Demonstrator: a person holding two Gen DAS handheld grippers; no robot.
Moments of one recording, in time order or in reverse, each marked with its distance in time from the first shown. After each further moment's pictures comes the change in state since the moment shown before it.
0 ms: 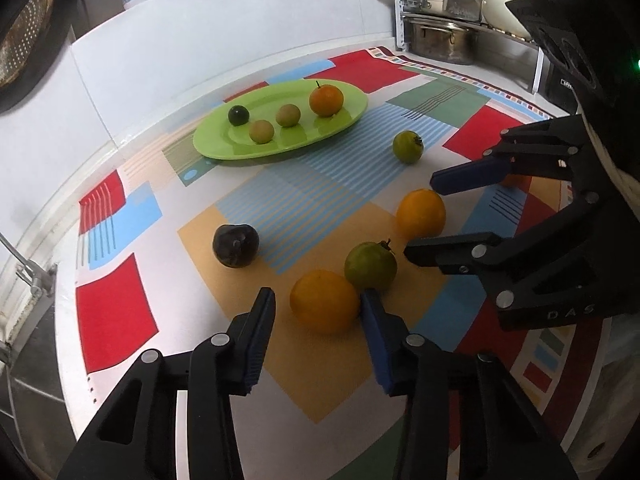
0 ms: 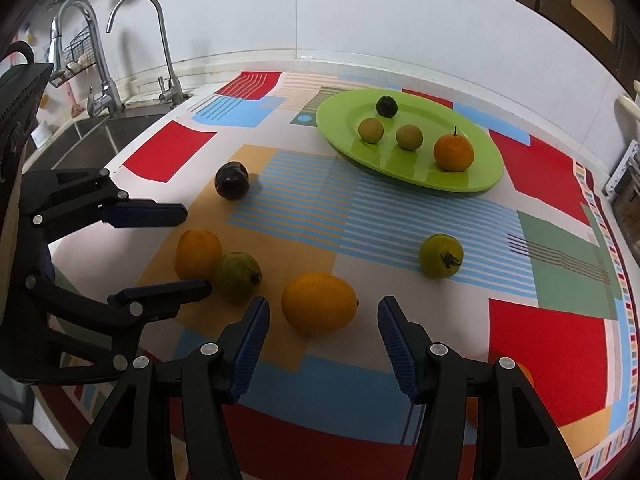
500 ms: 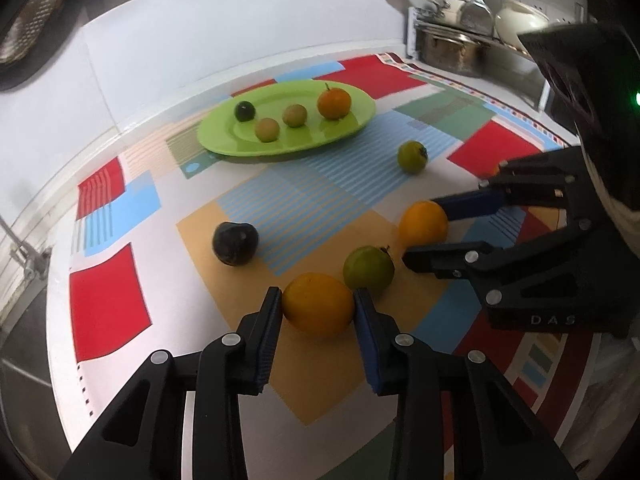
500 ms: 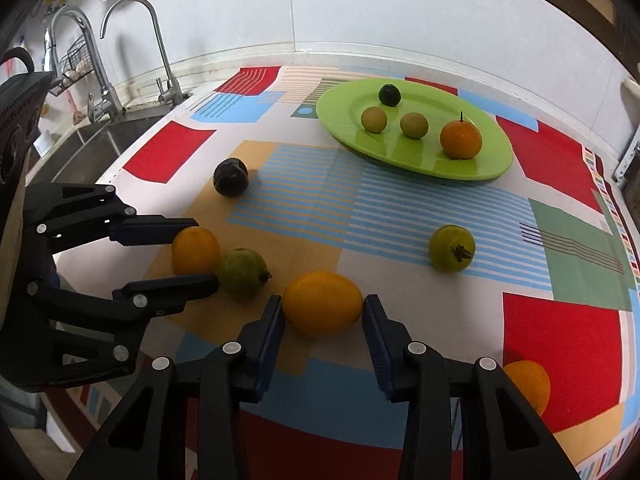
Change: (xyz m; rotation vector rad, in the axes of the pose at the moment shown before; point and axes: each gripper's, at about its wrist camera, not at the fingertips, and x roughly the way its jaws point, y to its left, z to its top) left arm -0.005 0.003 0.002 -0.078 -0.005 -0.009; right arm 0.005 -0.004 -0.001 0.036 0.021 0.035
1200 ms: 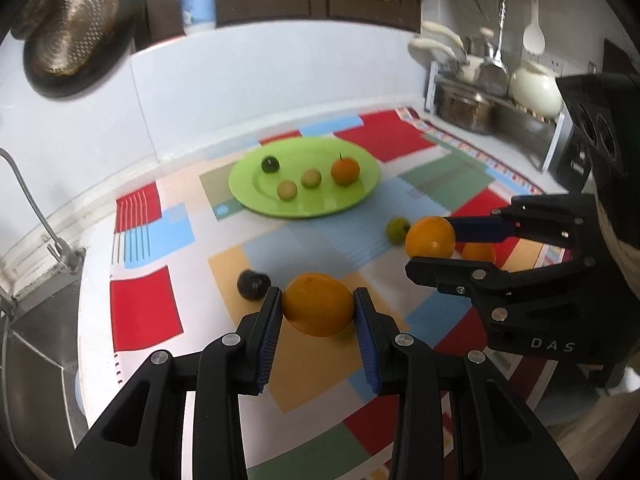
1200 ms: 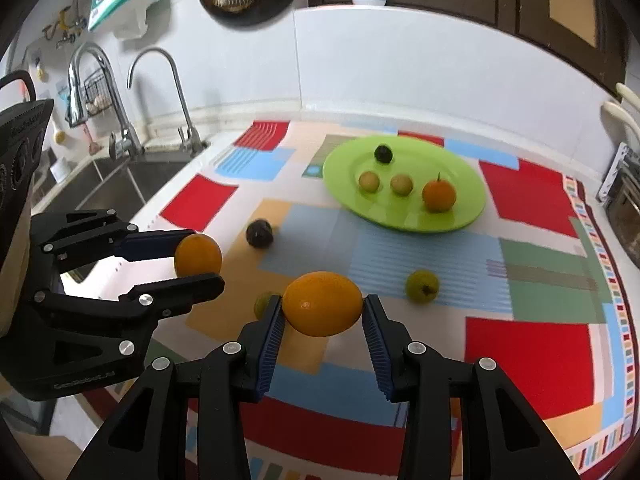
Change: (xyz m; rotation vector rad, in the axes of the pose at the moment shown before) left arm -0.065 -0.010 0.028 -0.121 -0.119 0.049; right arm -0.073 0.001 0.013 0.016 -0.151 0.010
